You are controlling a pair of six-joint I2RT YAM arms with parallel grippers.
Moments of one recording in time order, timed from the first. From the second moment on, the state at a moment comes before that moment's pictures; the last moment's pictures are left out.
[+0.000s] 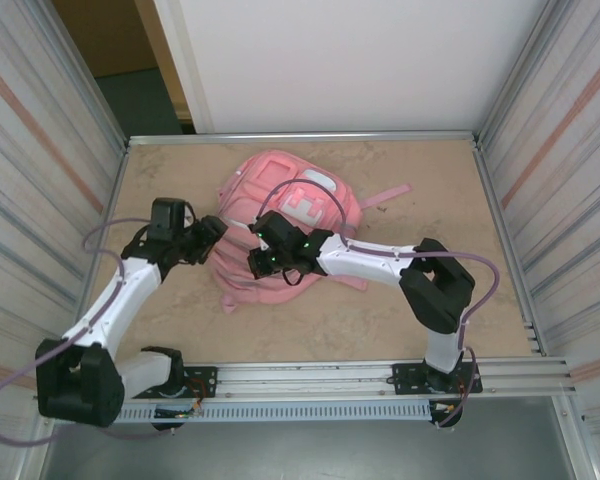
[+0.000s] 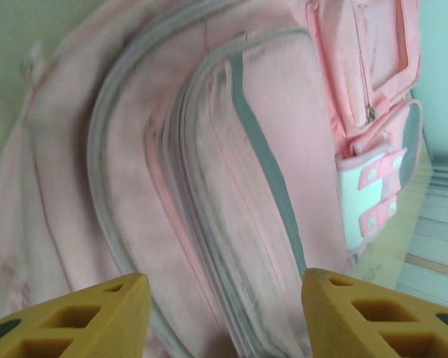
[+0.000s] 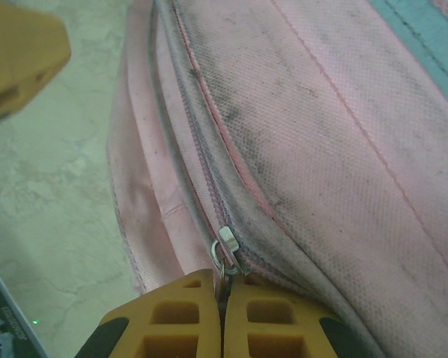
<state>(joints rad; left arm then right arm) -0.18 1.12 0.78 -0.47 0.28 -1.01 1.00 1.86 1.33 -0.29 -0.11 0.59</state>
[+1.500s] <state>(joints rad) -0.26 1.28 0.75 -0.38 0.40 -0.94 0.78 1.52 0.87 -0.10 -0.21 0.34</state>
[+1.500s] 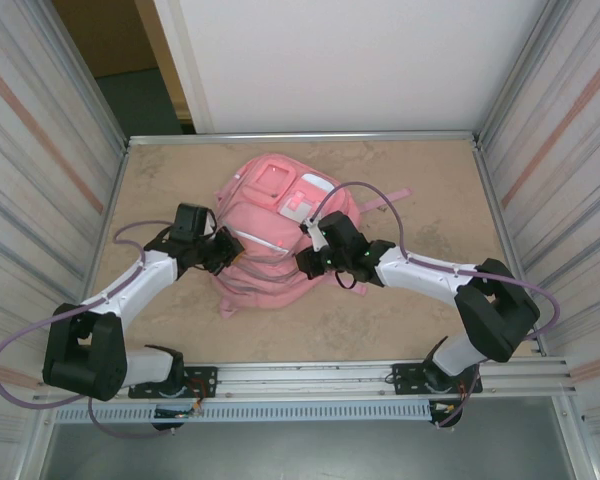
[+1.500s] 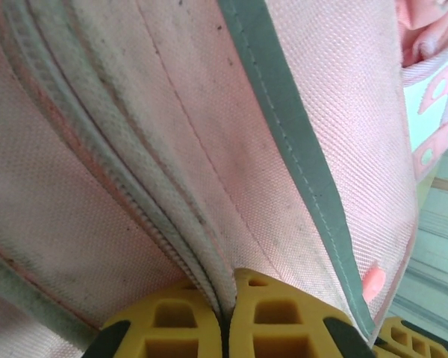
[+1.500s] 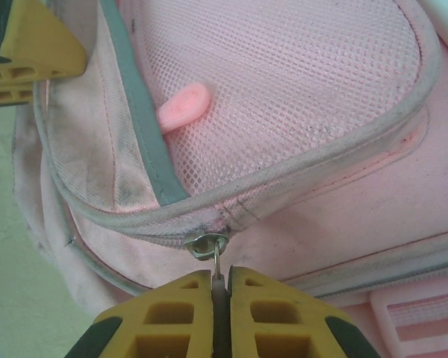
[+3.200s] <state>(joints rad) -0.36 1.03 0.47 0.14 -0.25 0.11 0.08 0.87 0.26 0.15 0.20 0.19</state>
